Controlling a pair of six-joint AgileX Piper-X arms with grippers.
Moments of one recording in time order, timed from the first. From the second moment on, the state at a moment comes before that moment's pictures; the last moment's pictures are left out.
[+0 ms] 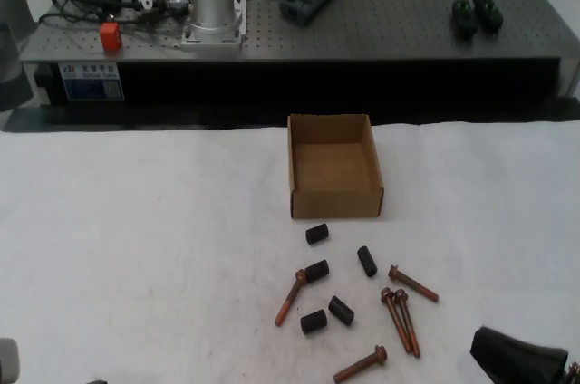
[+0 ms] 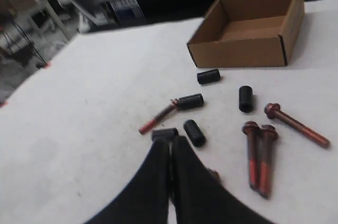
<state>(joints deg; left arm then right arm) -32.4 10.3 -9.6 37.2 -7.5 -23.0 10.3 7.3 0.7 9.0 -16.8 17.5</state>
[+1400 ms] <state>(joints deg) -32.4 35.0 -12.8 9.2 8.0 -21.2 10.7 106.1 -67.5 51.9 3.1 -26.0</state>
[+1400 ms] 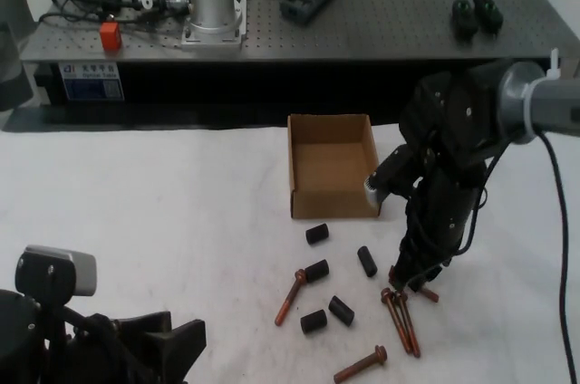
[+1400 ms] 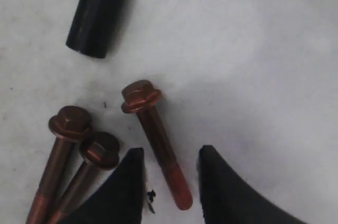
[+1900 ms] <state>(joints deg) -32.4 35.8 -12.8 9.2 8.3 -20.7 10.8 109.5 -67.9 48.5 1.6 -26.2</state>
